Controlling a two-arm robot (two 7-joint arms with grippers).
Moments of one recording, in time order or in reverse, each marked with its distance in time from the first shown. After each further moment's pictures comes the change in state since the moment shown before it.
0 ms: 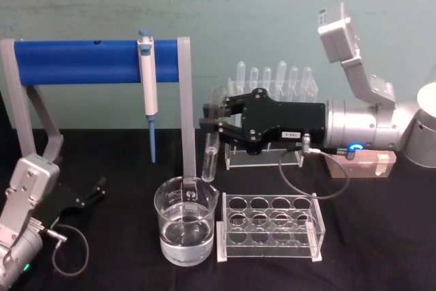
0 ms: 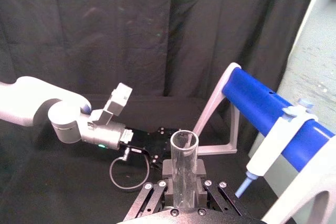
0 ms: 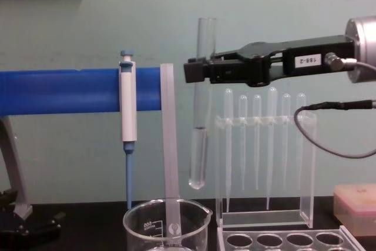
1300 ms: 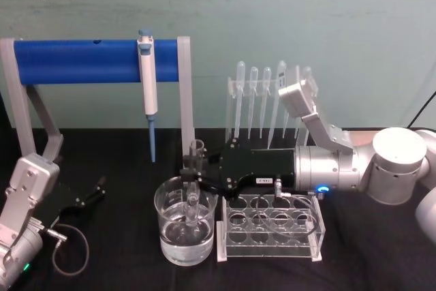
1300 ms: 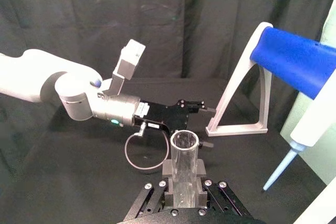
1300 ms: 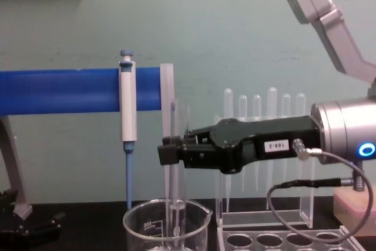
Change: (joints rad) left arm 0.000 0.000 0.000 0.000 0.000 0.000 0.000; right arm -0.027 -0.109 -0.079 0.194 -0.041 -0.113 0.057
